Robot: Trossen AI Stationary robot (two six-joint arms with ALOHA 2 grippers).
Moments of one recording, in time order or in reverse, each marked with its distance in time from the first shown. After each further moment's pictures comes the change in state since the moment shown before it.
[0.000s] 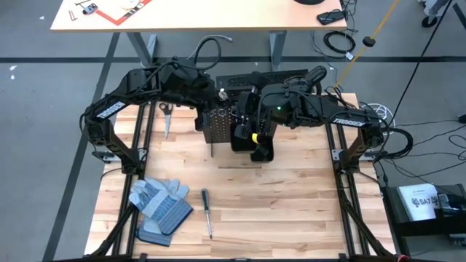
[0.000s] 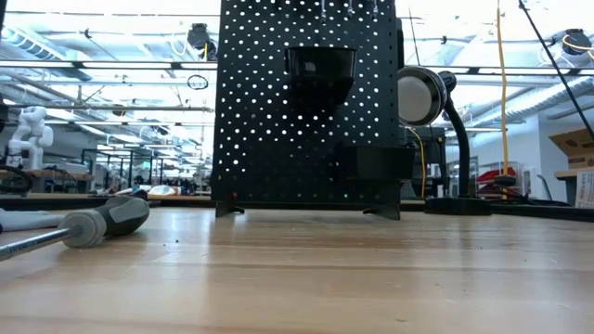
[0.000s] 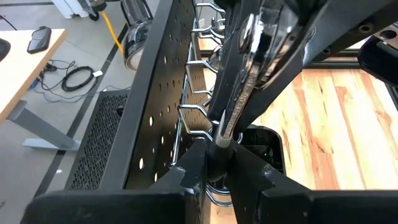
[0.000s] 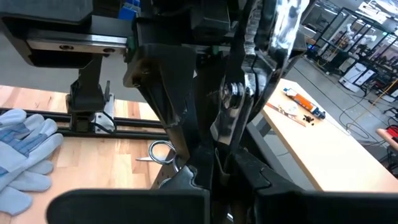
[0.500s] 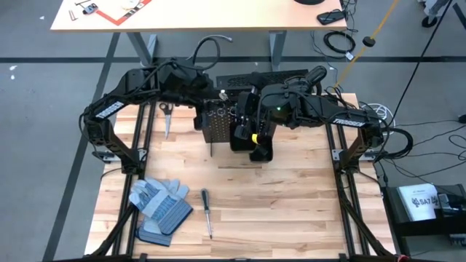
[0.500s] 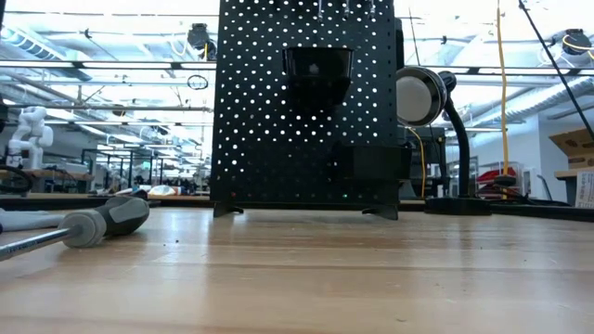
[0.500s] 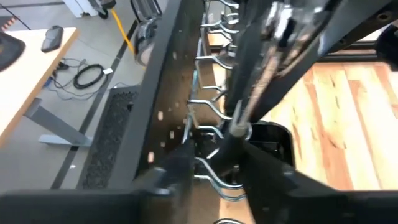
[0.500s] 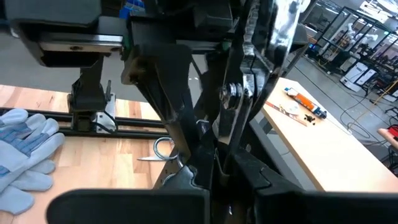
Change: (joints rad) left arm -0.006 -0.004 0.000 -0.011 -0.041 0.026; right arm 0.000 0.001 0.000 -0.007 -0.002 0.005
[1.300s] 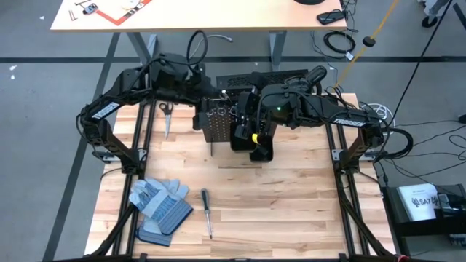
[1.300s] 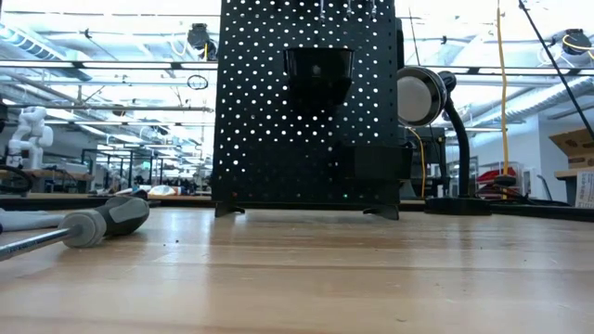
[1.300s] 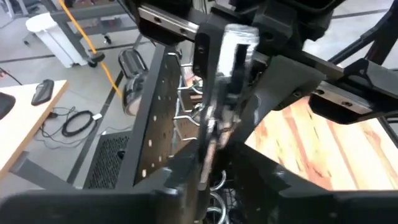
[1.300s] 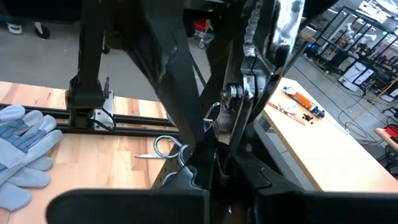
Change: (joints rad) left arm -0.007 -0.023 0.001 0.141 0.093 0.060; right arm 0.001 0.000 0.000 0.000 0.004 -0.008
